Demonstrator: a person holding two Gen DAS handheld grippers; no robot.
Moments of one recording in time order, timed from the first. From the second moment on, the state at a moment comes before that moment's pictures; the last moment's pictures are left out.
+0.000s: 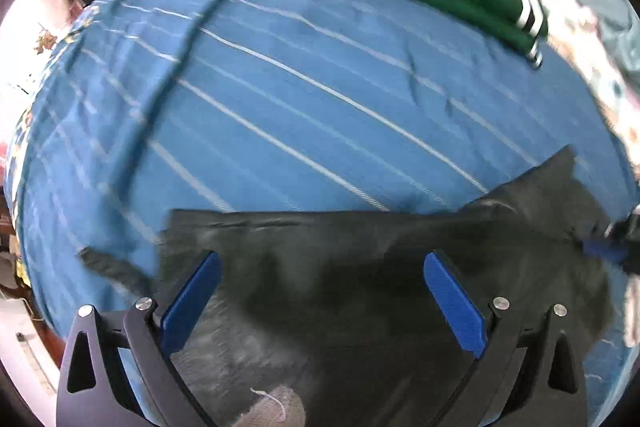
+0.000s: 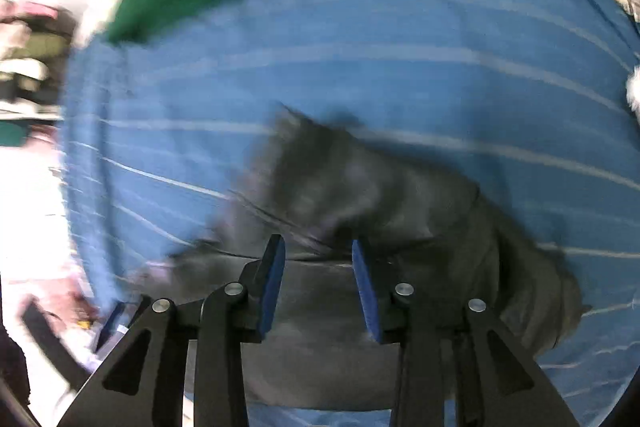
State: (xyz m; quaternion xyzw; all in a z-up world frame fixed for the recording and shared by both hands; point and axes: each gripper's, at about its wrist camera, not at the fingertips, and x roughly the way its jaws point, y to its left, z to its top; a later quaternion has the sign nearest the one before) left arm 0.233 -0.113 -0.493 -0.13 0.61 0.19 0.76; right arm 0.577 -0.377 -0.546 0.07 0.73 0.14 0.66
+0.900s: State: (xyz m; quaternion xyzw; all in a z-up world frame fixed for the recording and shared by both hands) left arm 0.216 -0.177 -0.523 -0.12 0.64 0.13 0.75; right arm 0.476 -0.561 -0.642 0.49 0.57 0.16 0.64
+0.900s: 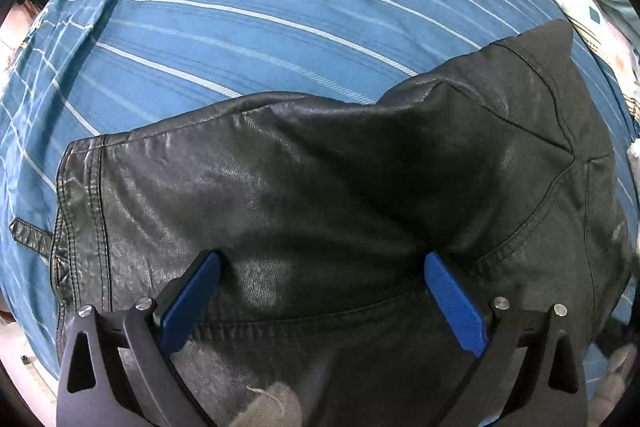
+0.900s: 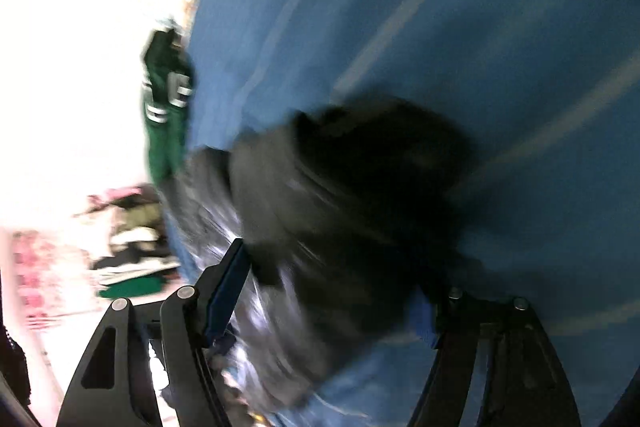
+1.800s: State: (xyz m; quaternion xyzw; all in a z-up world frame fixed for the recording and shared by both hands) left arm 0.265 -0.131 -0.463 -0.25 0.57 0.08 0.78; right arm 0.522 -0.413 -0.401 0.25 0.48 0.28 0.79
